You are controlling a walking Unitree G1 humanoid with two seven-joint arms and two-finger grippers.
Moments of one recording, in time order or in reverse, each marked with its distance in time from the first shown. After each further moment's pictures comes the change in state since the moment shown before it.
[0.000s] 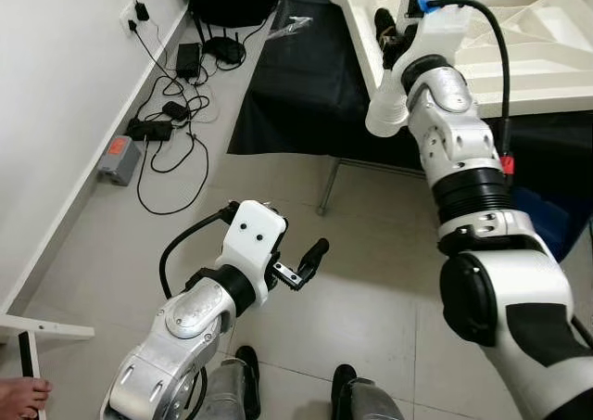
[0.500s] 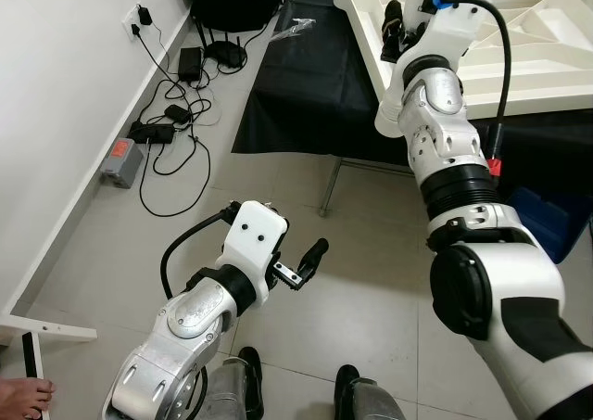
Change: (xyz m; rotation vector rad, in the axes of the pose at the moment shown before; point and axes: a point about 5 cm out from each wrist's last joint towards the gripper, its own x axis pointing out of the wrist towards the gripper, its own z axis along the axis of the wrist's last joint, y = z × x) left arm 0.000 -0.001 0.000 0.007 -0.003 0.001; right arm 0.001 -0.001 -0.001 0.110 -0.039 -0.100
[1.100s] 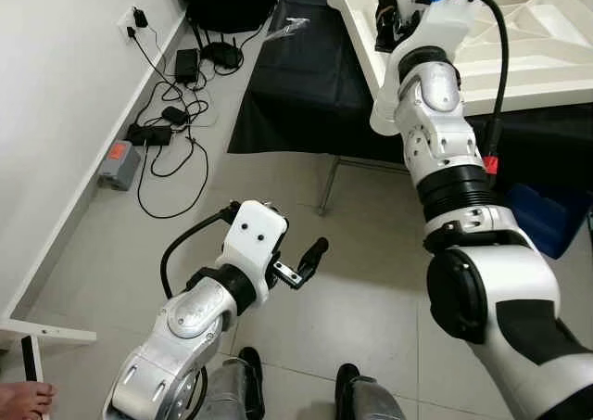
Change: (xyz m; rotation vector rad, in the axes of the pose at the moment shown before) left arm 0.001 0.000 0.001 0.003 -0.006 0.002; right arm -0.002 0.010 0.010 -0.068 -0.085 0.055
